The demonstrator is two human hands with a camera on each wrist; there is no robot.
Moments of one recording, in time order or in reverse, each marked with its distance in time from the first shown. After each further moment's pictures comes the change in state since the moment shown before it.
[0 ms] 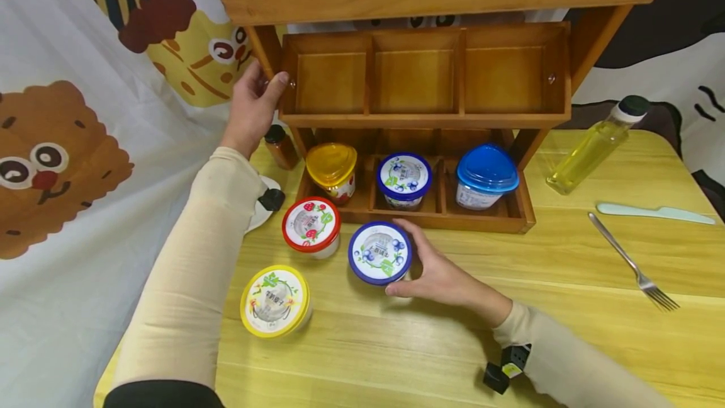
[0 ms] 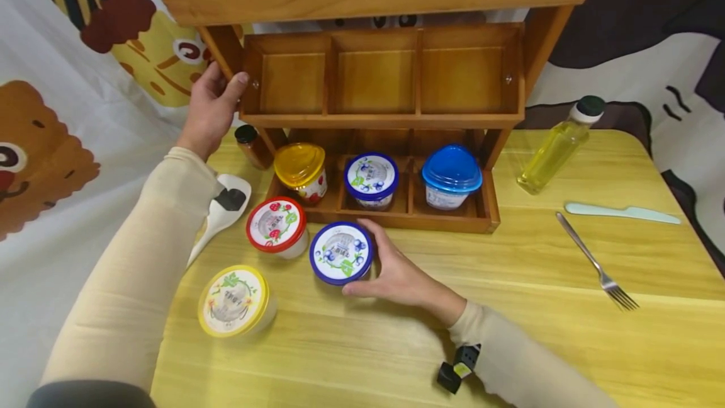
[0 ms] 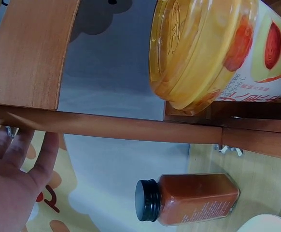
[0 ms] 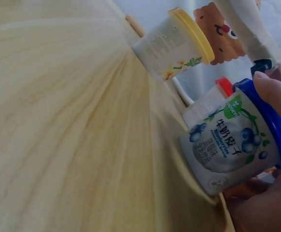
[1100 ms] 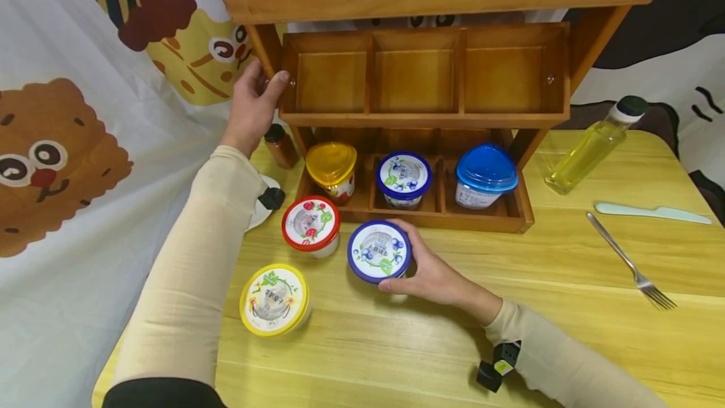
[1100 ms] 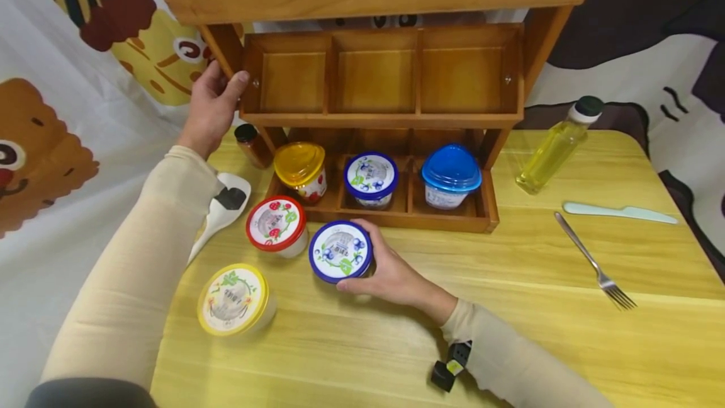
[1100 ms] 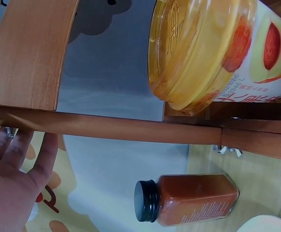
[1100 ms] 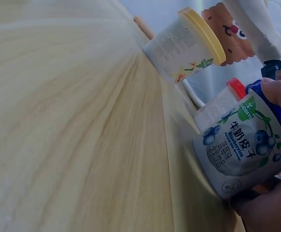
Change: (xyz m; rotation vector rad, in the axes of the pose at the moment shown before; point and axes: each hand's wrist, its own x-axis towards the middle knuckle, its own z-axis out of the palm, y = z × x) left_hand -0.001 0.000 0.000 -0.011 0.001 -0.006; right_hand 0.005 0.004 0.008 0.054 0.015 -0.048
